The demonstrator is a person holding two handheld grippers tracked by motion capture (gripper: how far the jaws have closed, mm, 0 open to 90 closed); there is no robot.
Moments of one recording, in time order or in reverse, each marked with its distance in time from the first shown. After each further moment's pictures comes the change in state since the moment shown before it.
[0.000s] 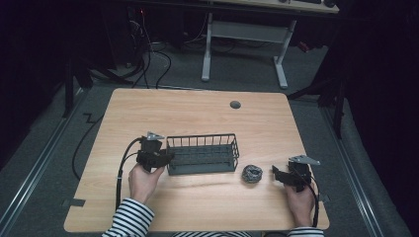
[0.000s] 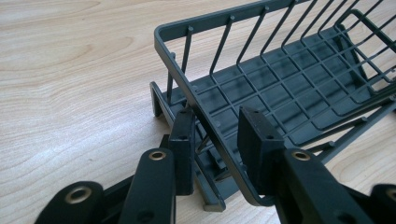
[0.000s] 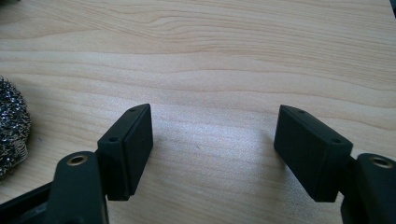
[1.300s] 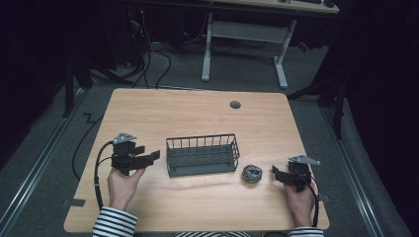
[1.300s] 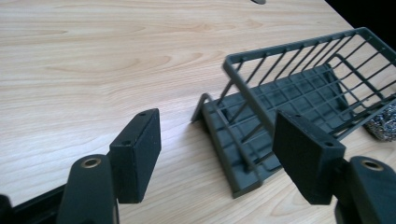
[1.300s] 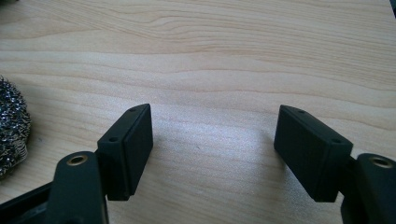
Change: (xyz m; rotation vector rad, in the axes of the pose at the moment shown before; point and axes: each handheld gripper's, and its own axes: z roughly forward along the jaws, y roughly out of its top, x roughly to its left) left arm 0.042 -0.021 -0.050 -0.139 -0.026 -0.091; right arm 0.000 0.000 0.000 -0.002 0.000 -0.001
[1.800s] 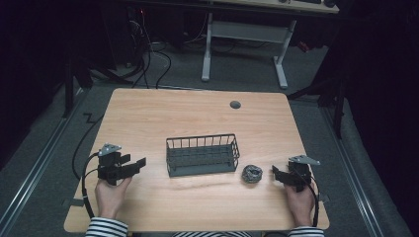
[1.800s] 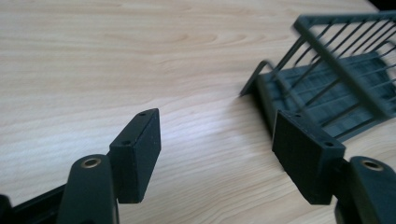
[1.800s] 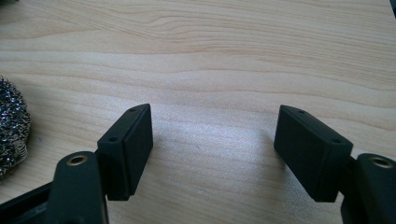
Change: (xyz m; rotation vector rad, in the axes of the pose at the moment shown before) left arm 0.033 -0.039 -0.008 -0.017 0.077 -0.041; right arm 0.000 0.000 0.000 0.001 0.000 0.001
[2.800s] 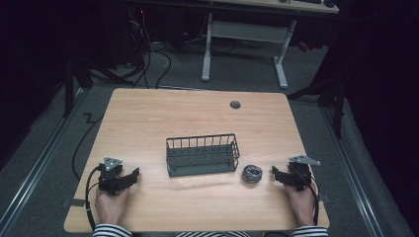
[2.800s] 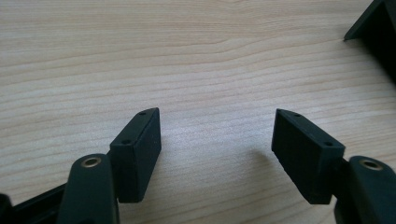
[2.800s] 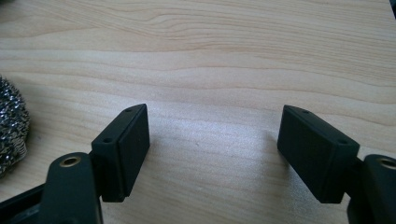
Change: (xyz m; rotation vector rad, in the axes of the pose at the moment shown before) left arm 0.022 -0.050 0.030 0.007 0.216 0.064; right arm 0.000 -0.001 -0.001 0.005 -0.004 0.008
